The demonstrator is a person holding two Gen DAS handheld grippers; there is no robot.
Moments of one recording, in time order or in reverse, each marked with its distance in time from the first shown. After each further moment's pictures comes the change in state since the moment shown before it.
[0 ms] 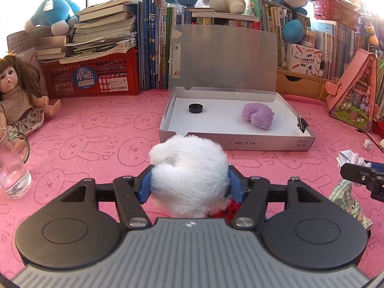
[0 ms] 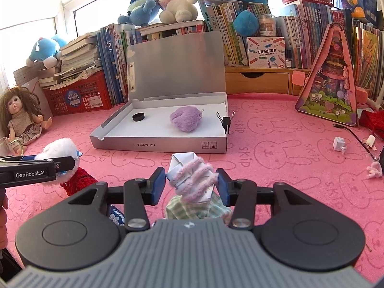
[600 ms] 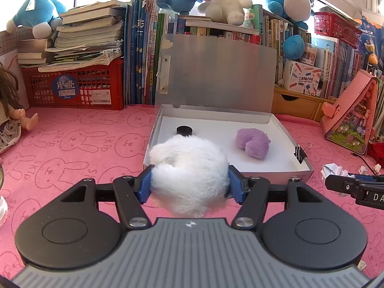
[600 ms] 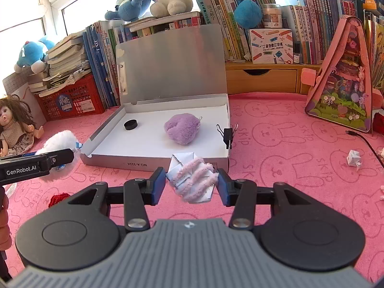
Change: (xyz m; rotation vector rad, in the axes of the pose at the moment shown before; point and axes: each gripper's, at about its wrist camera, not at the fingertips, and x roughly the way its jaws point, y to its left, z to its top) left arm 0.048 0.007 0.051 -0.041 -0.026 -0.088; right arm 0.052 -0.012 0.047 0.040 0.060 0.007
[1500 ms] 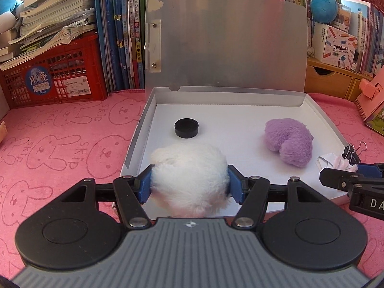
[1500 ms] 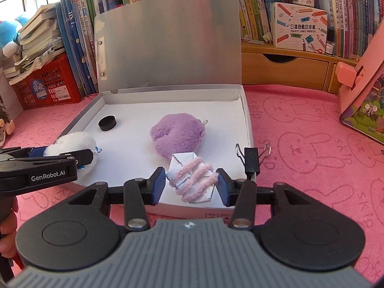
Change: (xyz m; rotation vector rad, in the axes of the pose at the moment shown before) left arm 0.142 -0.010 0.027 0.067 0.147 0.074; right arm 0.119 0.007 0.030 -0.043 0.112 -0.036
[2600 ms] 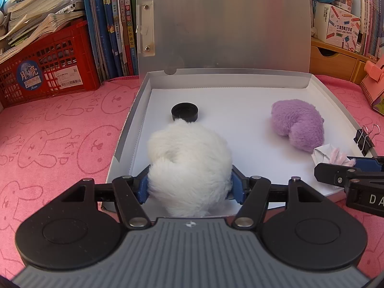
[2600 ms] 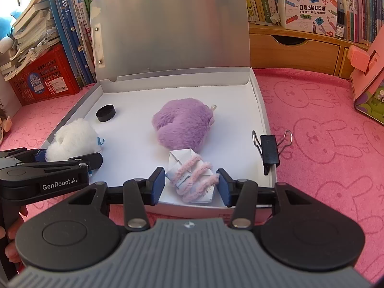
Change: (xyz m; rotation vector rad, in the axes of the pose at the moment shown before) left arm 0.021 0.000 -0.008 0.036 0.055 0.001; right arm 0.021 0.002 -0.002 0.028 0.053 0.022
